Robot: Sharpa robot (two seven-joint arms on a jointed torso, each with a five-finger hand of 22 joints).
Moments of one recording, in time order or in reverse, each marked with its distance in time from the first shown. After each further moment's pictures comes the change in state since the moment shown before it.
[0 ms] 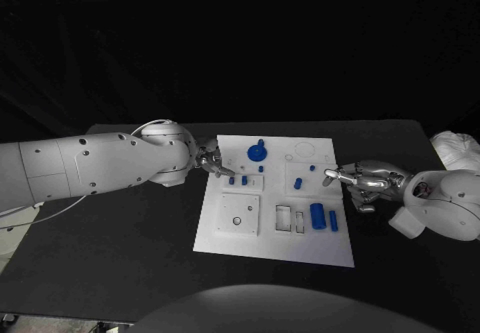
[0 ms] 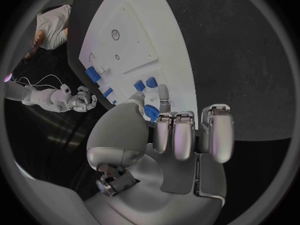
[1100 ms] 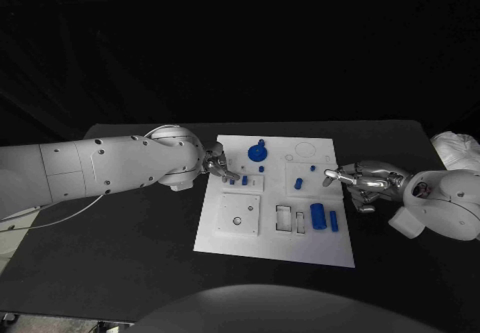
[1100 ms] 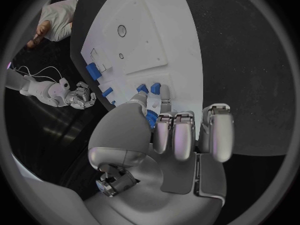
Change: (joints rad) left arm -0.023 0.052 0.000 -0.045 0.091 -0.012 -0.011; left_hand 0.048 0.029 -0.009 -0.002 0.056 -0.013 0.012 -0.047 -0.006 -0.004 0.010 0.000 0.000 0.000 0.007 0.000 0.000 0.000 0.000 0.014 -0.008 0.000; right arm 0.000 0.006 0.000 -0.007 0.000 0.002 -0.007; right_hand -0.002 -0.002 0.005 0.000 0.000 0.000 0.000 -0.004 -0.001 0.000 0.000 -0.003 0.000 0.000 0.000 0.000 0.001 0.000 0.000 0.000 0.000 0.001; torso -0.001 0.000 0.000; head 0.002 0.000
